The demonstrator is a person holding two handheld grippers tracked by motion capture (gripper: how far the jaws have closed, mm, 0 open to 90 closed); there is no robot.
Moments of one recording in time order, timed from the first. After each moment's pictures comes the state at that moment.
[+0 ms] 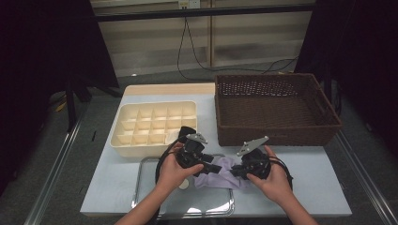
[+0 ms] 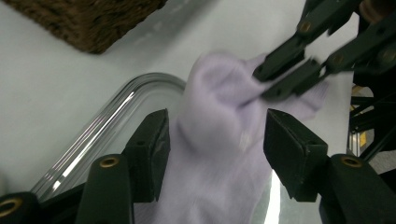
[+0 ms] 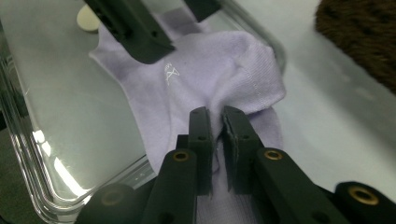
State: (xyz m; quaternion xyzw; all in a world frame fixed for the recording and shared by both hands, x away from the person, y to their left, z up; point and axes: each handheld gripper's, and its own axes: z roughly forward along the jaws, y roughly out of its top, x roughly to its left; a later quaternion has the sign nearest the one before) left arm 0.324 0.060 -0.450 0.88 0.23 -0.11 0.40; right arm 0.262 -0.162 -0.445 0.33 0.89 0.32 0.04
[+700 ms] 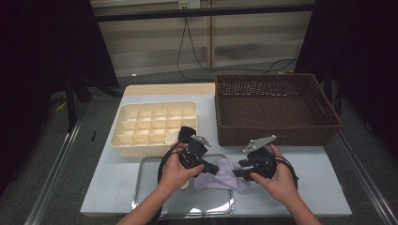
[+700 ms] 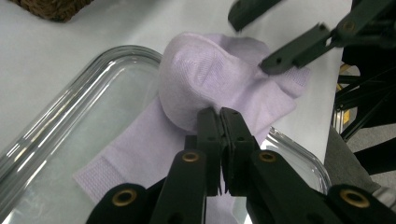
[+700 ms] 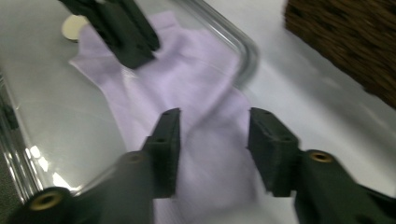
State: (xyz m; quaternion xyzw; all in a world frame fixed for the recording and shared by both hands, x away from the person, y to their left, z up) left arm 0.319 0.059 -0.447 0.90 0.24 -0.14 0.35; right arm 0.261 -0.180 -0.441 0.37 0.86 0.33 0.05
